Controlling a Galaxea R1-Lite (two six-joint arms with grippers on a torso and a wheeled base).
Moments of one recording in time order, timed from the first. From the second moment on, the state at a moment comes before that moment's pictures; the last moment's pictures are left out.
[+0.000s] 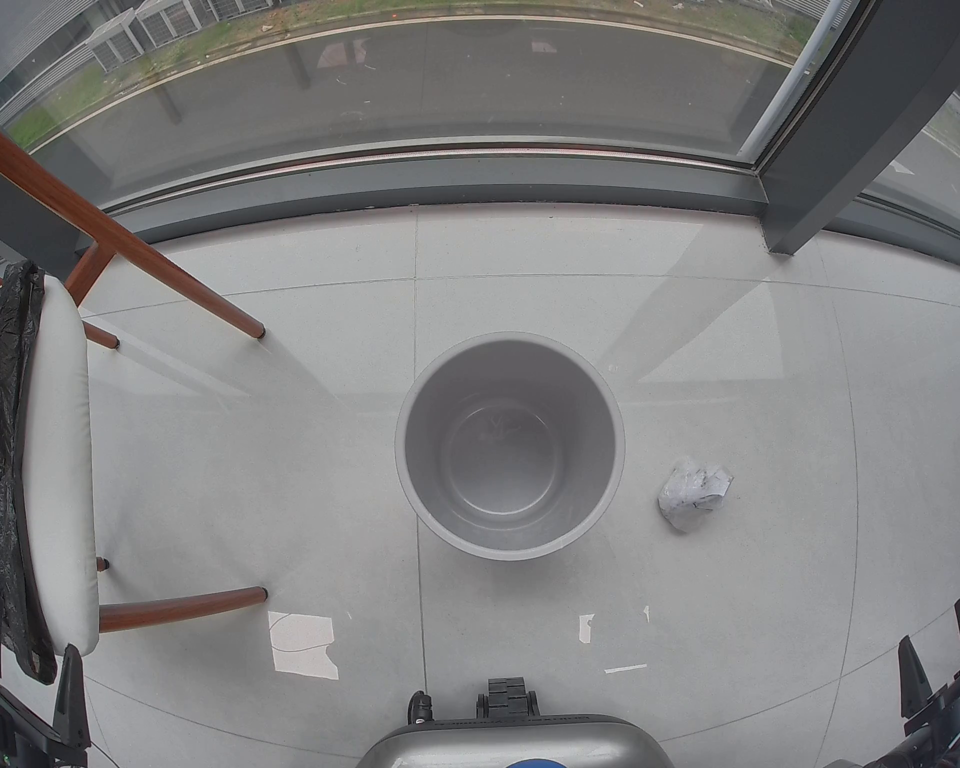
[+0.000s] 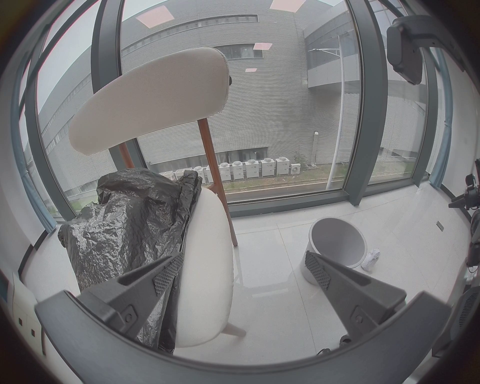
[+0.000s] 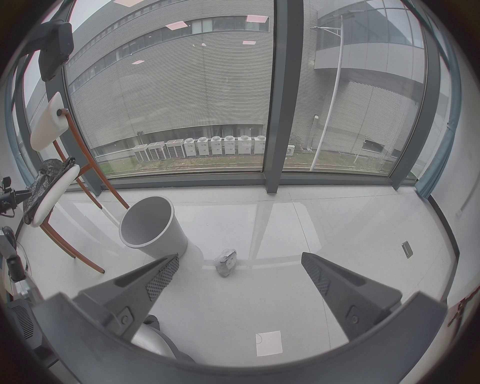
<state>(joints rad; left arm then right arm) 0.01 0.03 -0.02 -0.24 -0.02 0.10 0.00 0.02 -0.02 0.00 -0.02 0.00</state>
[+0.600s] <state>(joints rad) 0.01 0.04 -0.18 -0.22 -0.02 0.11 0.00 0.02 -0.02 0.00 -0.02 0.00</state>
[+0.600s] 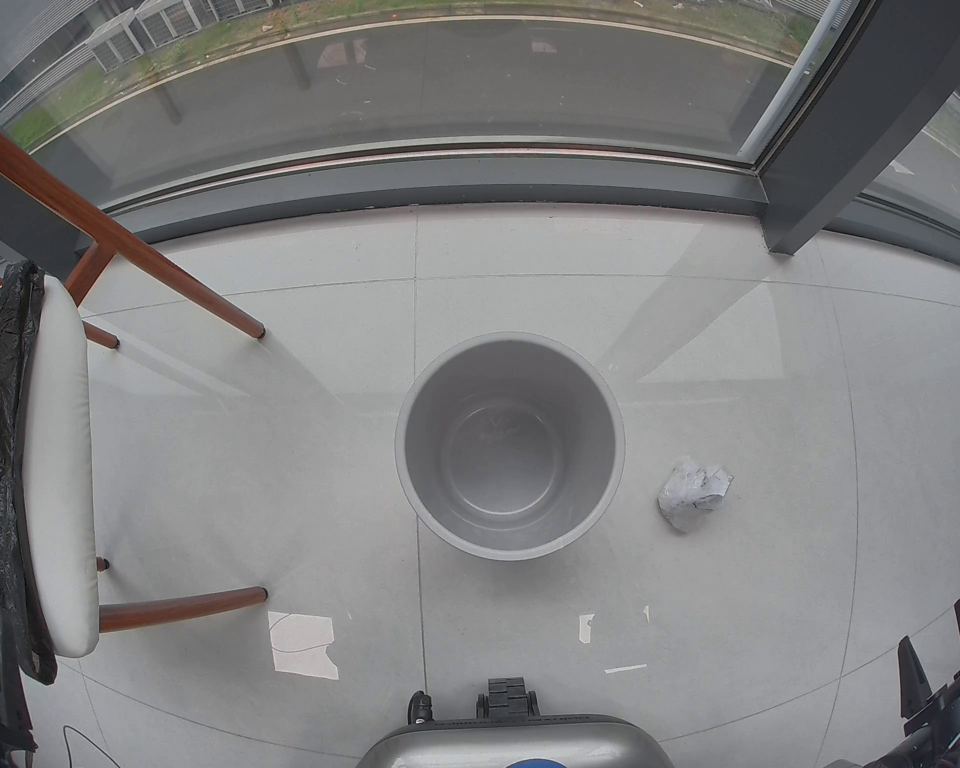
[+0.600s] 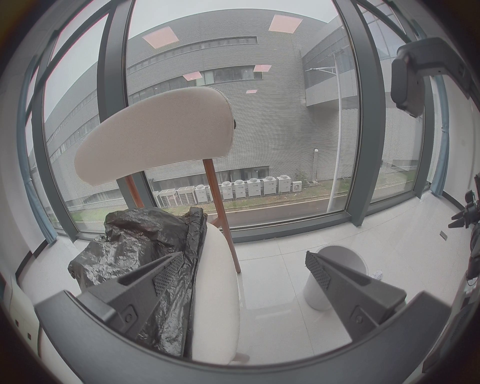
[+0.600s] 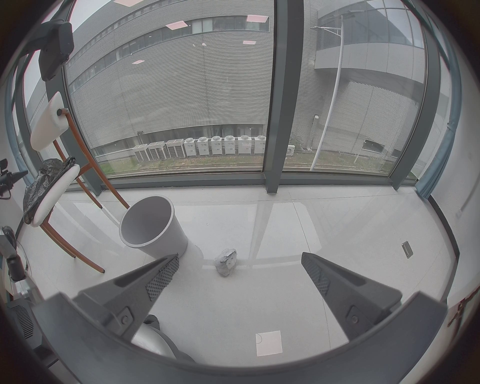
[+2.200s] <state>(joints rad) 0.28 0.88 -0.87 0.36 0.12 -0.03 0.00 0.02 -0.02 0.00 -0.01 0.00</state>
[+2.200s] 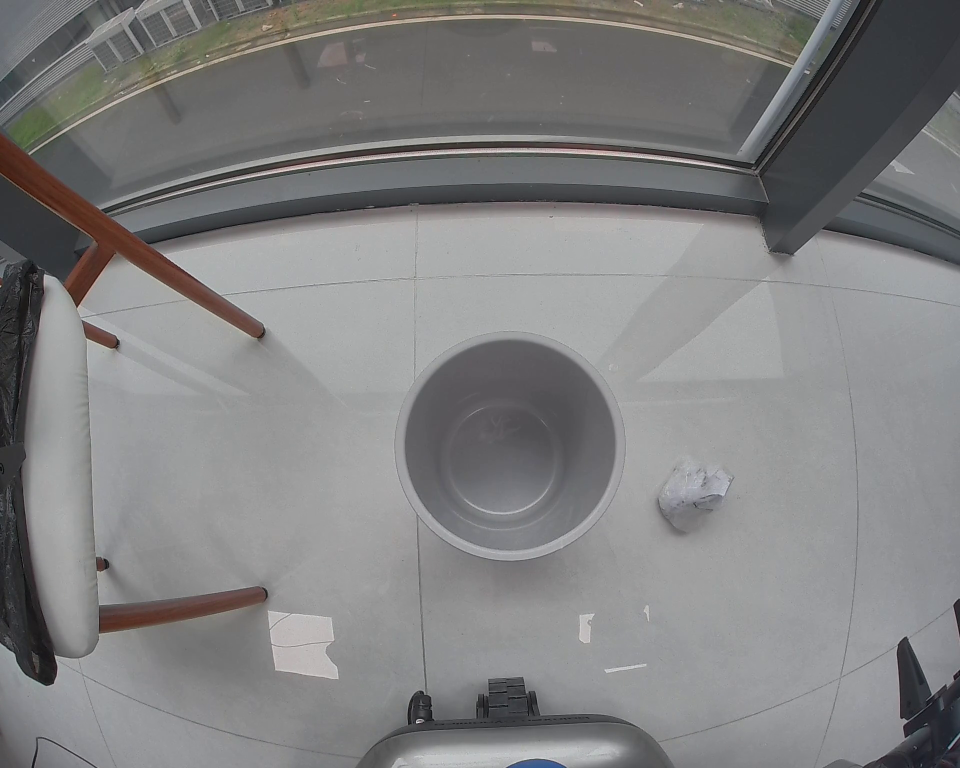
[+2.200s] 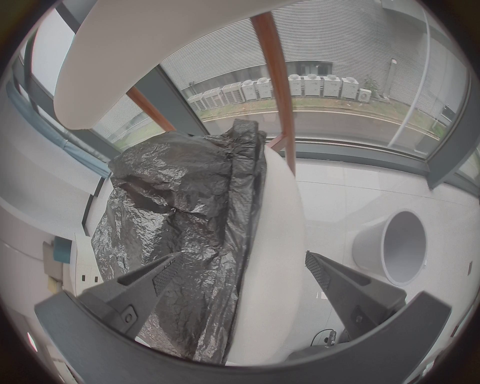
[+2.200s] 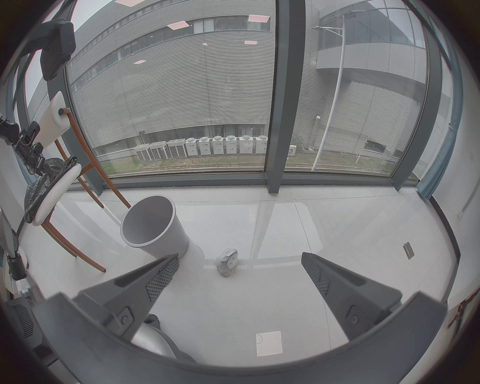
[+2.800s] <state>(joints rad) 0.58 1.02 -0.86 0.27 -0.19 -0.02 0.00 0.02 -0.02 0.00 -0.01 0.00</state>
